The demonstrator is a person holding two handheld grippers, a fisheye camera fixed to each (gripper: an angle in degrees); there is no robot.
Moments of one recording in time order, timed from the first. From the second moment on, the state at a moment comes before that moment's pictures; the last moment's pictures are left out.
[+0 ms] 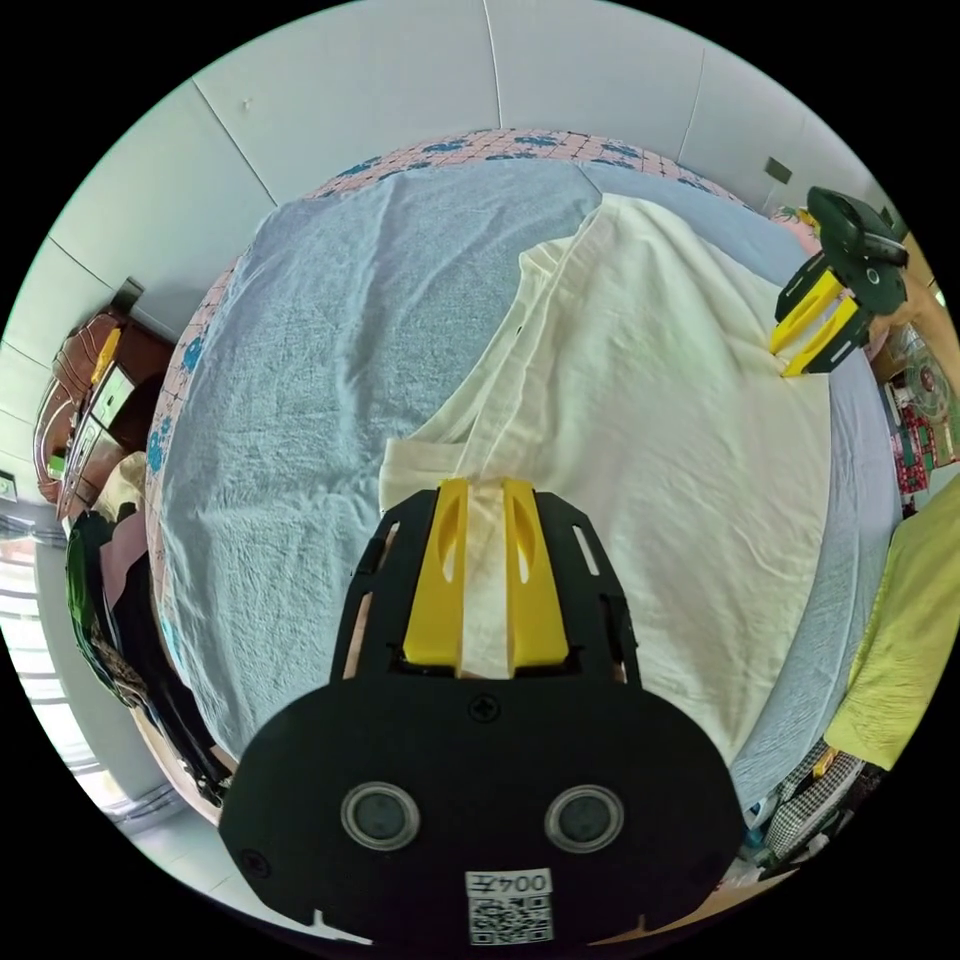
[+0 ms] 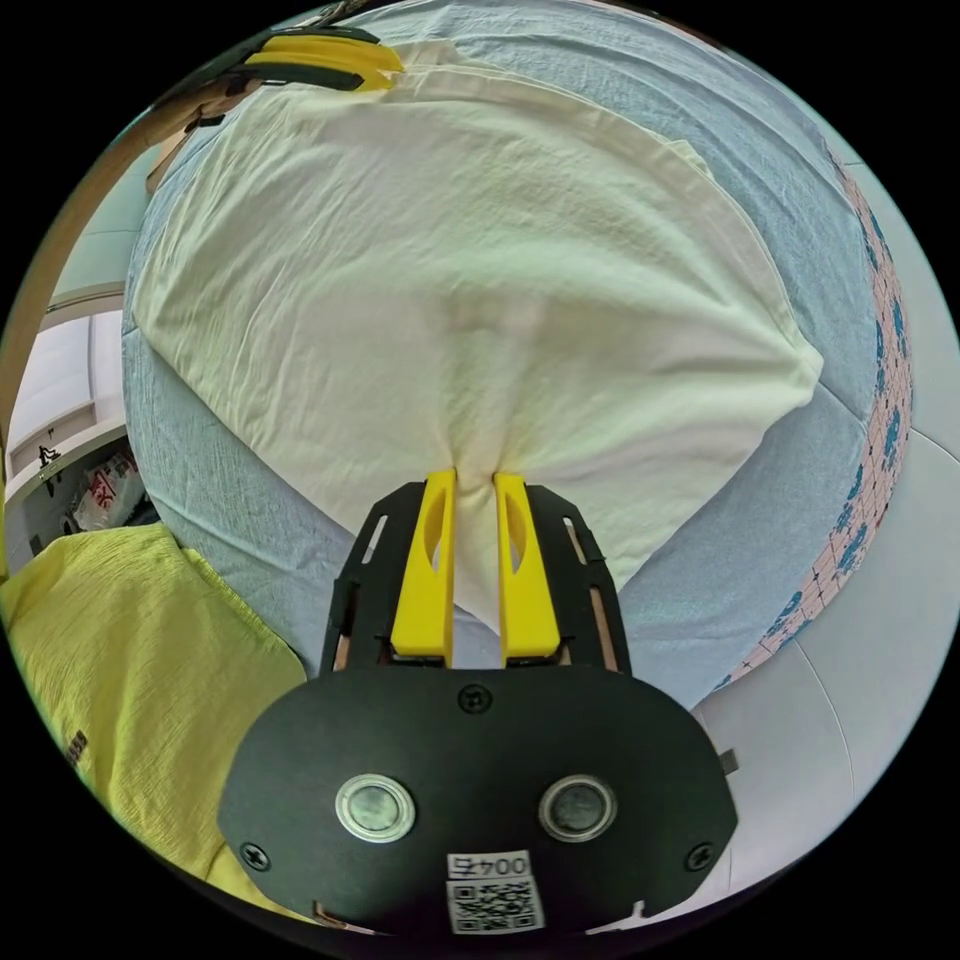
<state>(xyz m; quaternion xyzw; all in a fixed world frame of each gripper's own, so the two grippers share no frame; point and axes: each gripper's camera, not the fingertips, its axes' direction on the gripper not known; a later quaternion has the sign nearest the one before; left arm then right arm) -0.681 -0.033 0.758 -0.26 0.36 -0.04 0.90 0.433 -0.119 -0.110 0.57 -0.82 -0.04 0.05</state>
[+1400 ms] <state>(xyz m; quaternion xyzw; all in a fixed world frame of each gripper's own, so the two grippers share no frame) -0.737 0.158 0.642 -0.34 0.11 -0.37 0.86 0.406 -0.117 -0.134 0.56 -0.82 -0.04 0.07</state>
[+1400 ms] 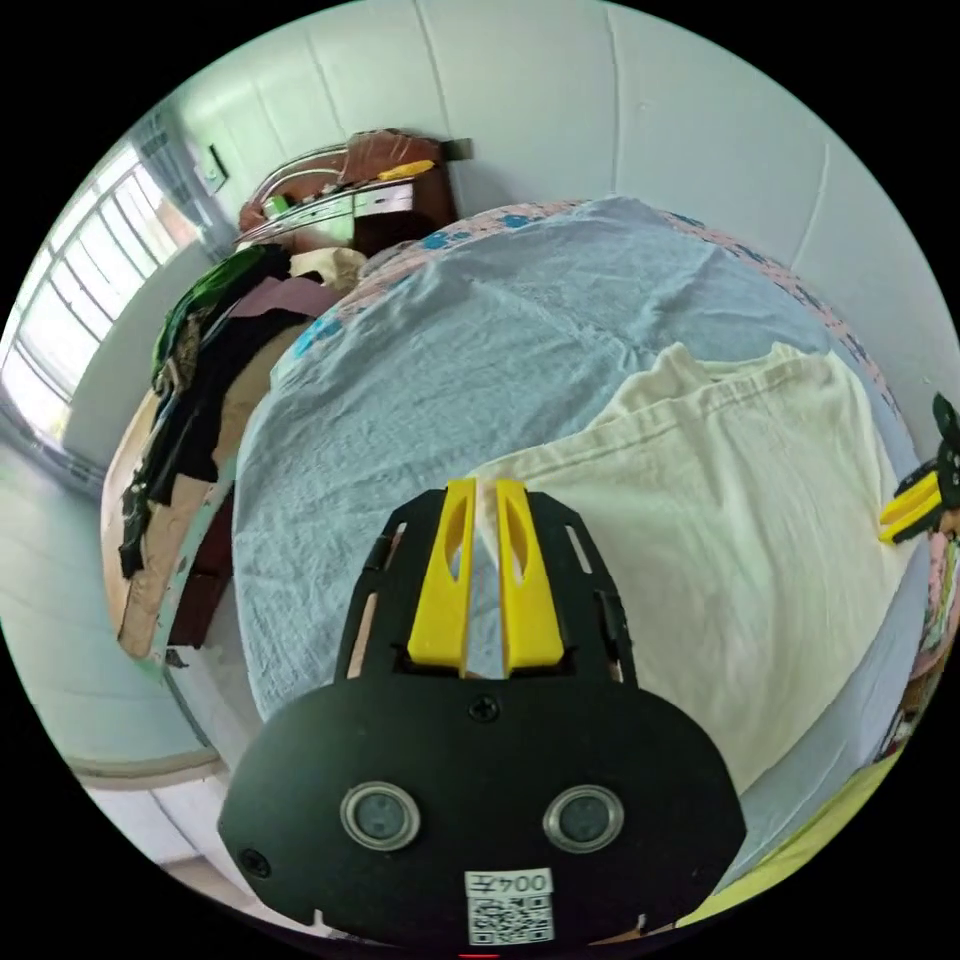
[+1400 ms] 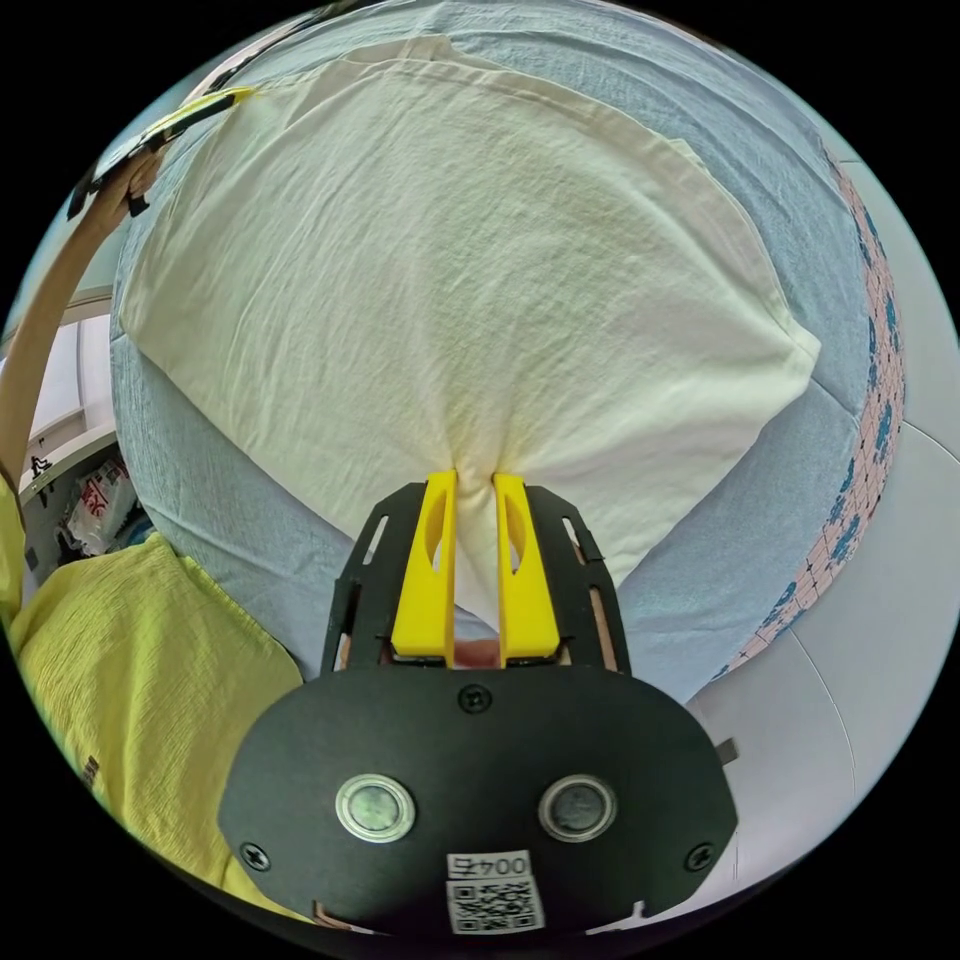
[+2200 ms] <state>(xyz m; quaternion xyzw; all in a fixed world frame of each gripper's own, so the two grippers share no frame) -0.670 0.154 0.614 -0.28 0.17 -0.36 0.87 0.193 -0.260 -0.149 0.32 -0.89 0.18 -0.28</state>
